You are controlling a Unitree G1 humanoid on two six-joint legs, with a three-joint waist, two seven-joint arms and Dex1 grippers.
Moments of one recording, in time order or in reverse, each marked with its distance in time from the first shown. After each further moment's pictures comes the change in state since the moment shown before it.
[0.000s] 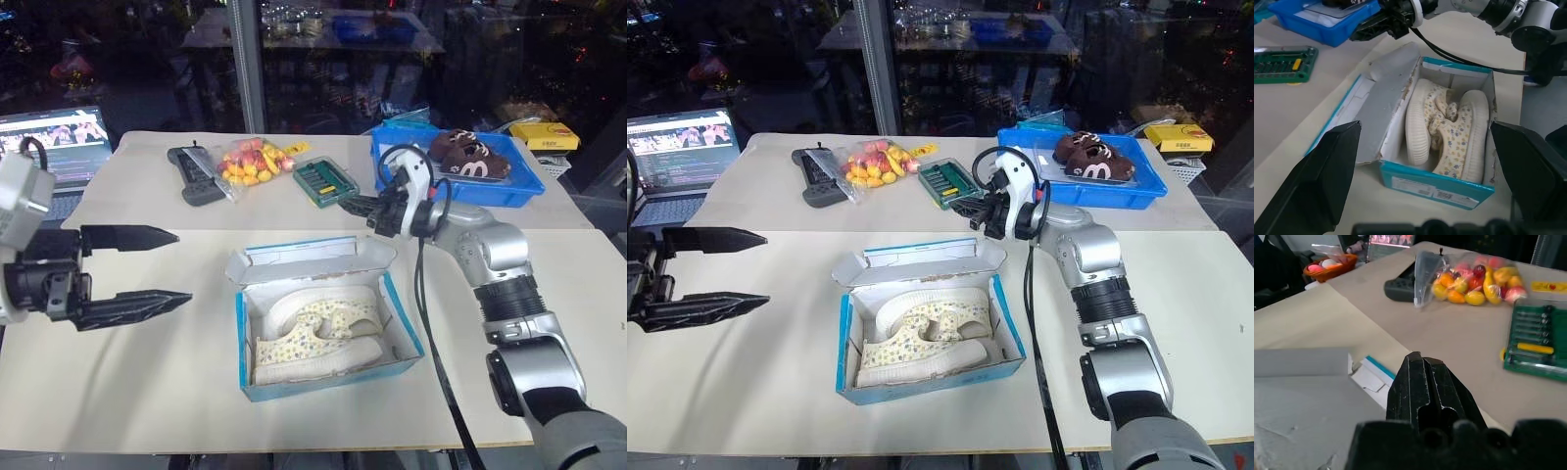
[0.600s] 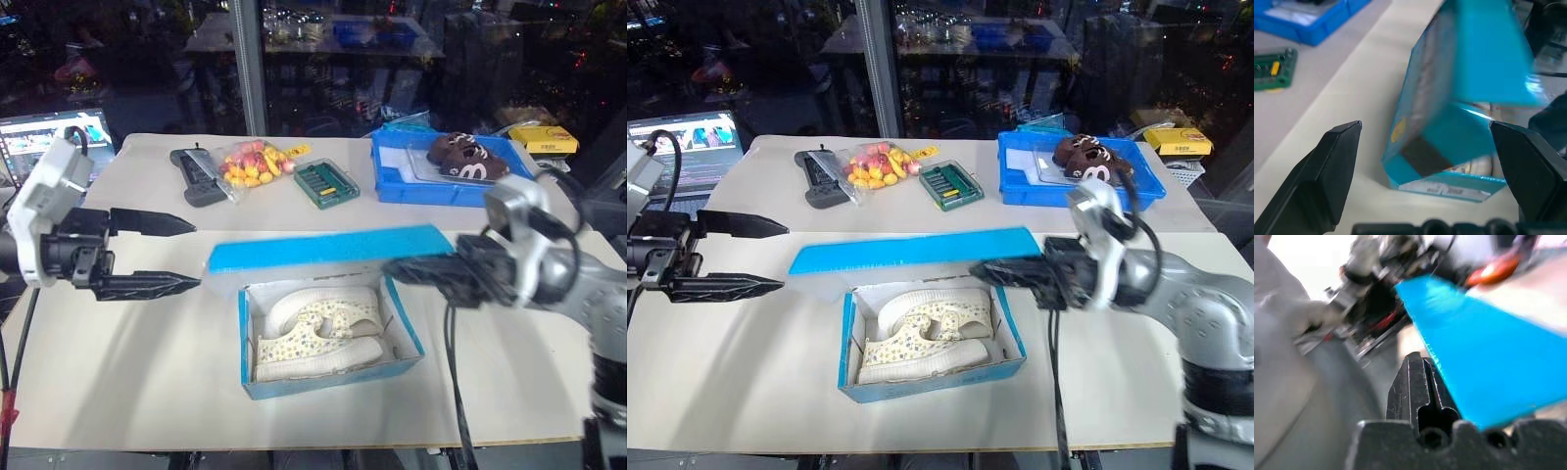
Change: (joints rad) left arm -0.186 0.041 -0.305 0.201 0.155 -0.172 -0.151; right arm 0.339 -0.215 -0.242 -0.575 0.625 0.356 0.059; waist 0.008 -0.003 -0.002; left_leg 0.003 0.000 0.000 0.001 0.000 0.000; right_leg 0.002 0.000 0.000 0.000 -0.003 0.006
